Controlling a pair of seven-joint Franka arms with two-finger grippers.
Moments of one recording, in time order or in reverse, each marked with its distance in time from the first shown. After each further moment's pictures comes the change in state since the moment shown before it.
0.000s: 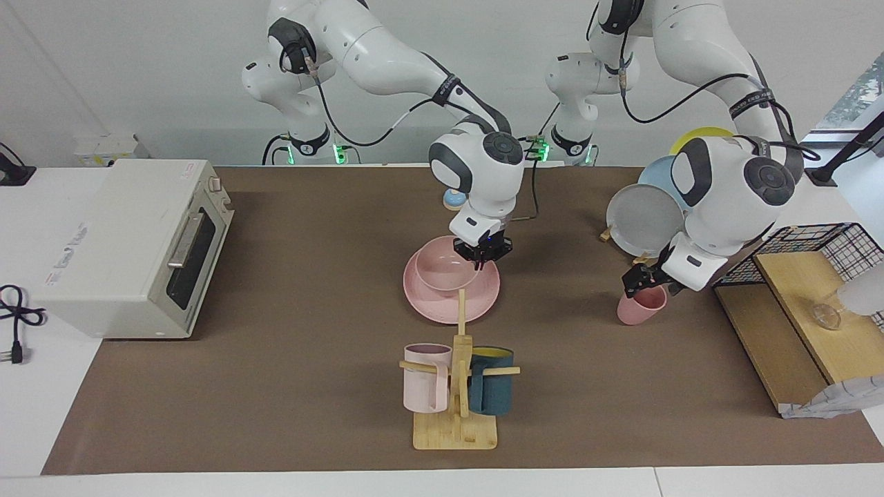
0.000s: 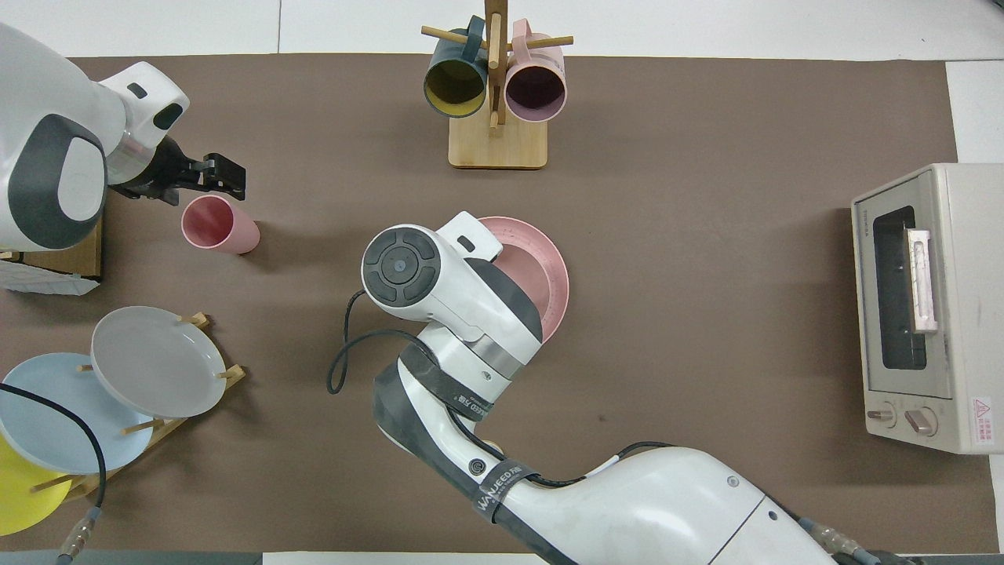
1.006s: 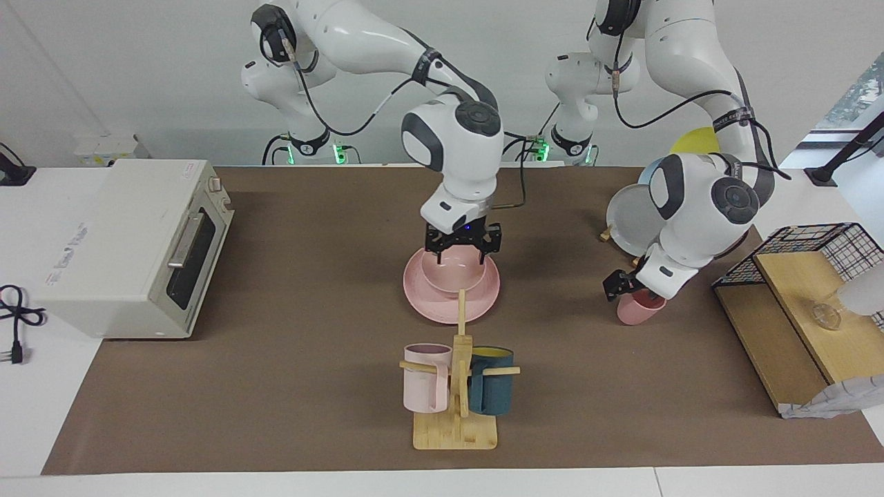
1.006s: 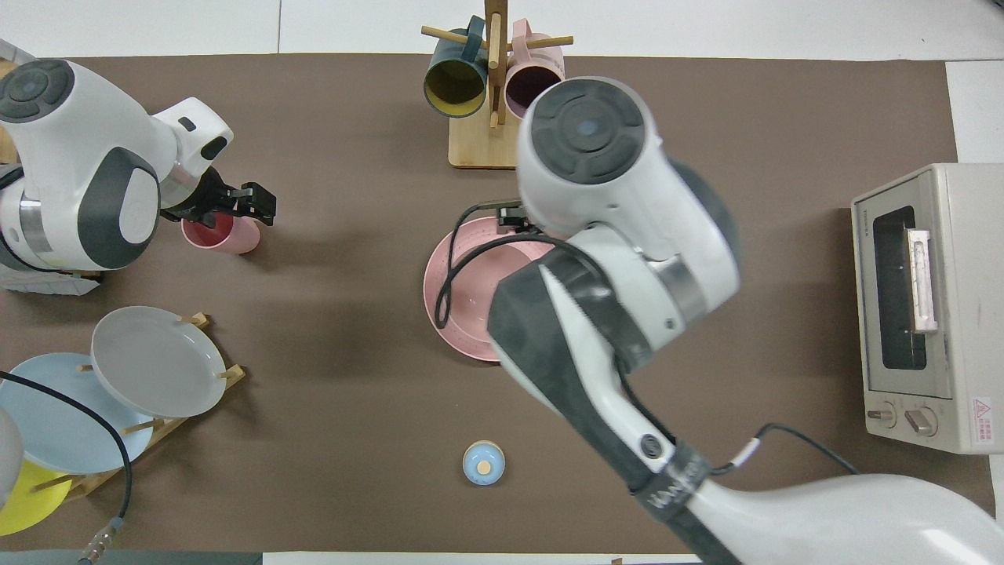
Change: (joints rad) left arm -0.032 0.004 -0.006 -0.141 0.000 0.090 -0.002; right arm -0.350 -0.349 -0.012 0.012 0.049 -0.411 -0.464
